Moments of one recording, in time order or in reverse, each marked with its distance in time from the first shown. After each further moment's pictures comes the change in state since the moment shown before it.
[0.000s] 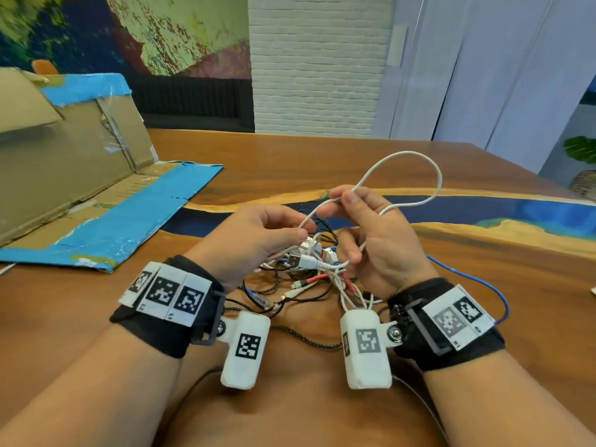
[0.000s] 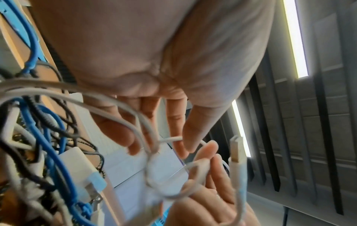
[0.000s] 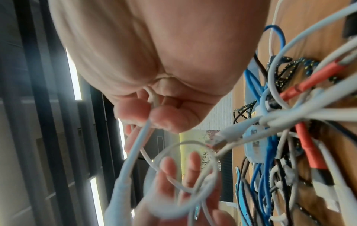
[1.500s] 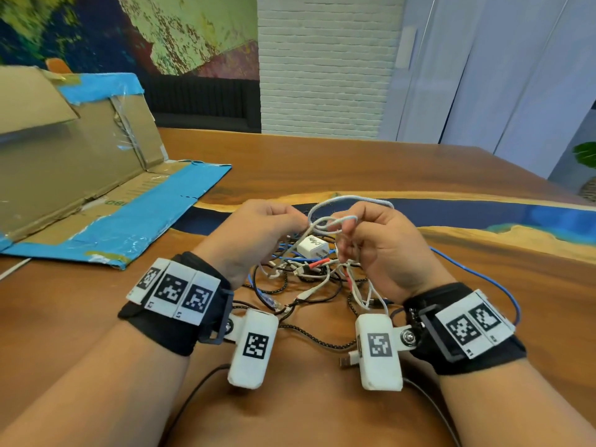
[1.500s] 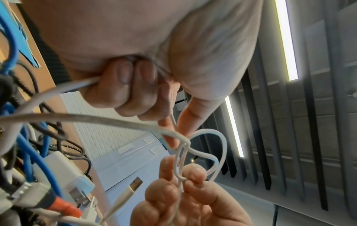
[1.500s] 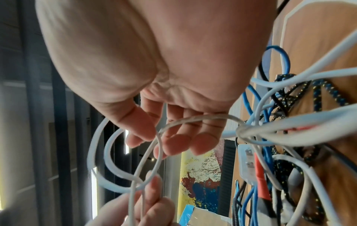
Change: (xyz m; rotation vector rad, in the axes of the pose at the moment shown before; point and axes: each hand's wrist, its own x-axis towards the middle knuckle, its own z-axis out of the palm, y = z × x) left_hand 0.000 0.005 -0.010 -0.002 0.078 -0.082; right_hand 0.002 0.007 -0.001 -0.165 -0.062 0.040
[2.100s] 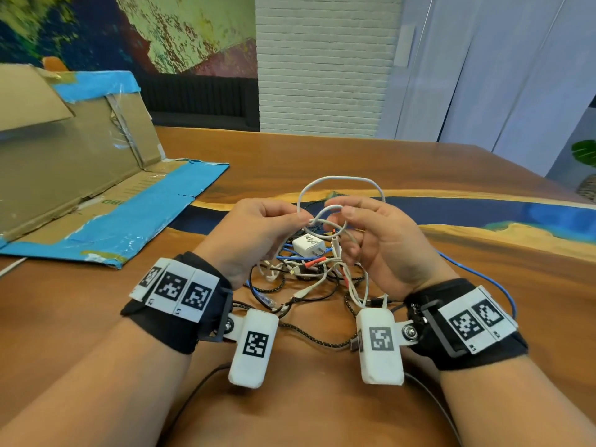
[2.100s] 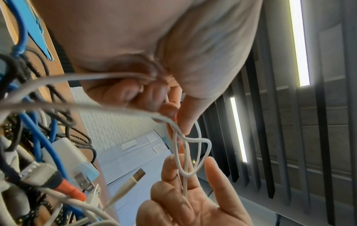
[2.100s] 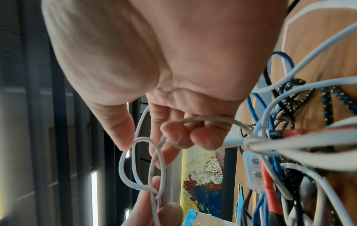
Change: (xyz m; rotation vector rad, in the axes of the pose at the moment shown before) left_hand 0.002 -0.007 0.006 -0.095 0.040 0.062; right_hand 0.001 -0.003 -0.006 0.014 0.018 0.068
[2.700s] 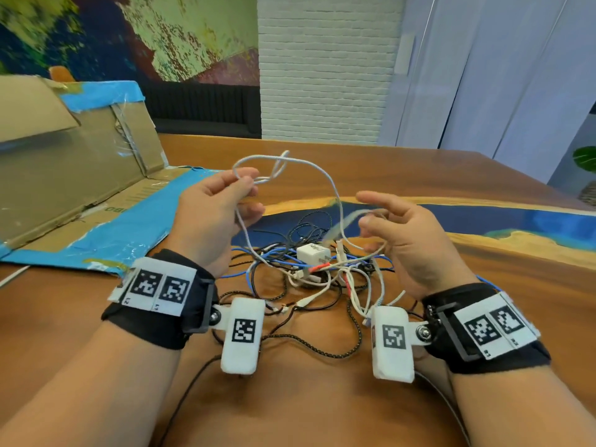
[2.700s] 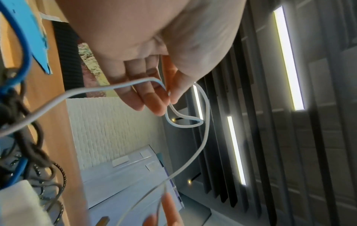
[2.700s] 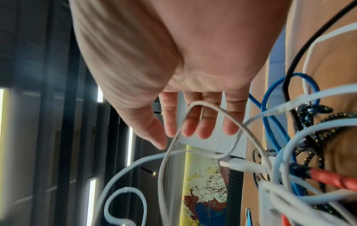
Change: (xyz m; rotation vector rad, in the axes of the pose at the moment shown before) left_hand 0.007 0.015 -0.027 -0.367 0.389 0.118; right_hand 0.003 -0.010 -0.022 -0.294 0.225 -0.099
